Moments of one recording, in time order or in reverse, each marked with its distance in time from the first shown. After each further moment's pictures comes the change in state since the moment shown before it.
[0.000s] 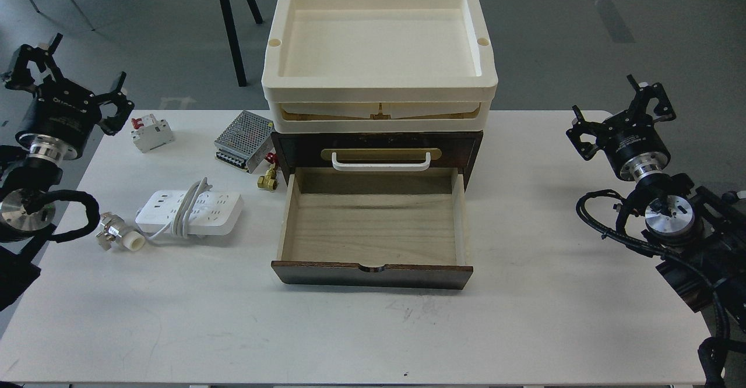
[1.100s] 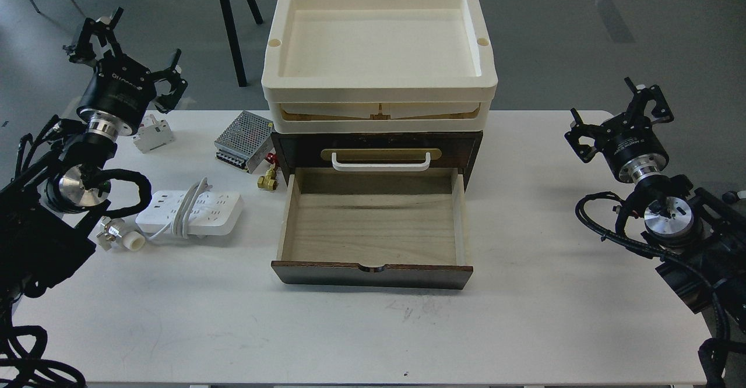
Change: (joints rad) left arm -0.102 -0.258 0.005 0.112 0.047 0.001 -0.005; right arm -0.002 0.000 -0.011 -0.001 0.000 0.000 -0.006
